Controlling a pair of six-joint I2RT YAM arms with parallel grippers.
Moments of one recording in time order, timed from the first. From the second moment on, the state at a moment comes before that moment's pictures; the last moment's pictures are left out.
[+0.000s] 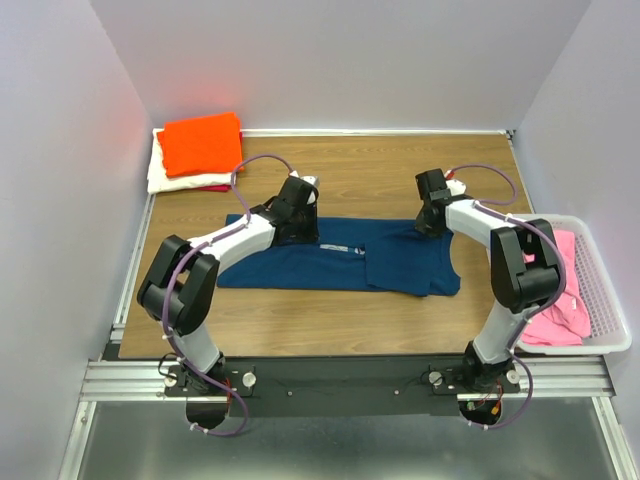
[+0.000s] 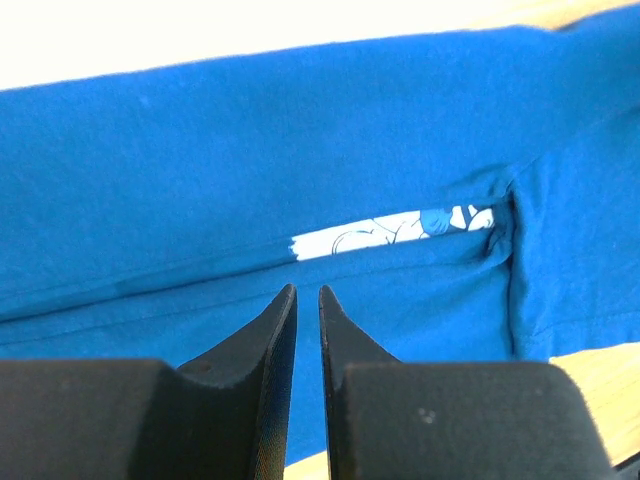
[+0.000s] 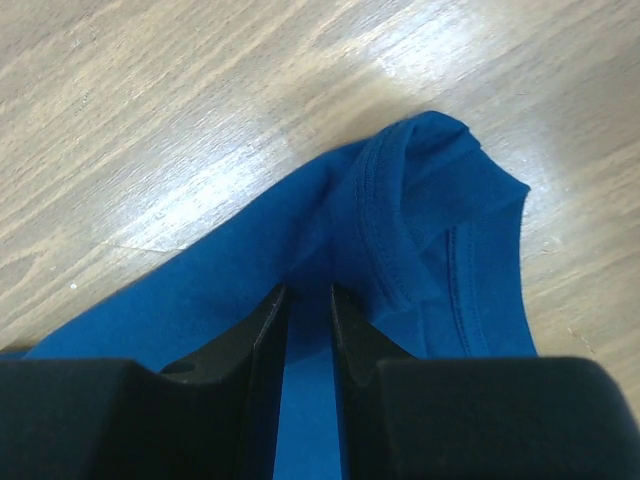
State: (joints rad) left arm -0.56 1.70 1.11 -0.26 0.06 -0.45; right arm 0.25 1.79 1.11 -0.39 0.33 0.70
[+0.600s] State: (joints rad) left arm -0.56 1.72 0.96 -0.19 0.07 -0.48; right arm 0.21 1.85 1.14 -0.32 0.29 0.68
